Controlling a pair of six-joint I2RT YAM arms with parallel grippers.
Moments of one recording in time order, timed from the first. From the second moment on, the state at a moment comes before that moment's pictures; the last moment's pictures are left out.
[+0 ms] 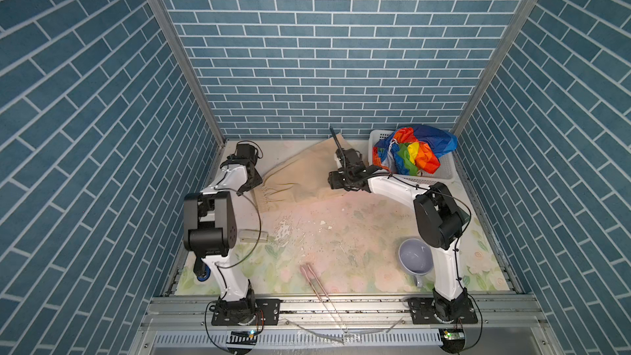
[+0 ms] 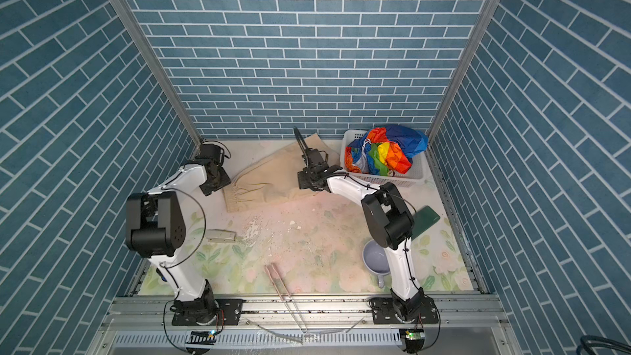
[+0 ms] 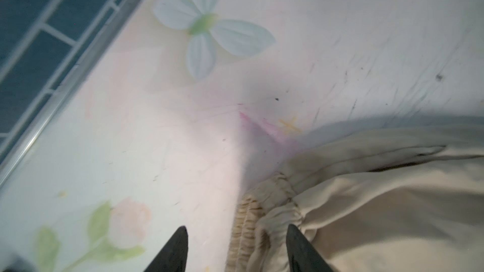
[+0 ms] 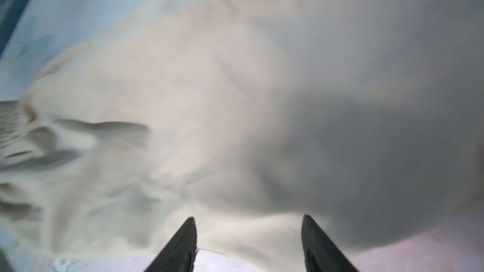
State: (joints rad) left arm 0.08 1.77 1.31 -0.65 -0.23 -0.57; right arm 0.77 2.07 1.62 -0.32 0.01 0.28
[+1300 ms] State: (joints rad) left arm 0.26 1.63 0.75 0.01 0.36 -0.90; right arm 1.07 2.55 2.01 -0.09 -0.16 -0.68
